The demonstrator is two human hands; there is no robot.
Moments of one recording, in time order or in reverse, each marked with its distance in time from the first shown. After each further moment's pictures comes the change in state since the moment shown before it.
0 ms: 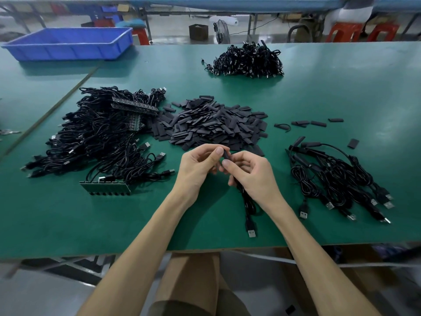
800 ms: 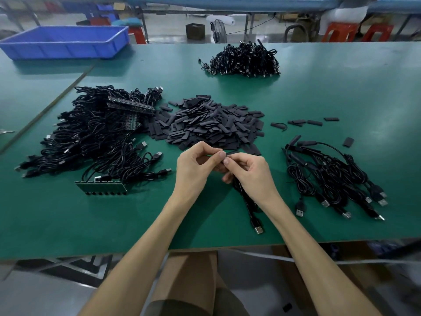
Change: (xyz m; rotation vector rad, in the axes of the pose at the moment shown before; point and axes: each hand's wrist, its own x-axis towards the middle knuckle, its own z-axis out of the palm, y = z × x) left_hand -0.006 0.006 0.011 0.216 0.137 0.125; right_hand 0.002 0.000 -0.002 0.000 0.001 0.026
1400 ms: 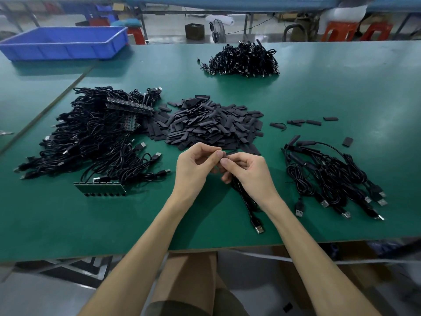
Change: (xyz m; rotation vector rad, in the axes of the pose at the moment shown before) left_hand 0.001 0.001 0.001 -0.029 0.007 -0.060; right_hand 0.003 0.003 0.000 0.099 0.004 0.061
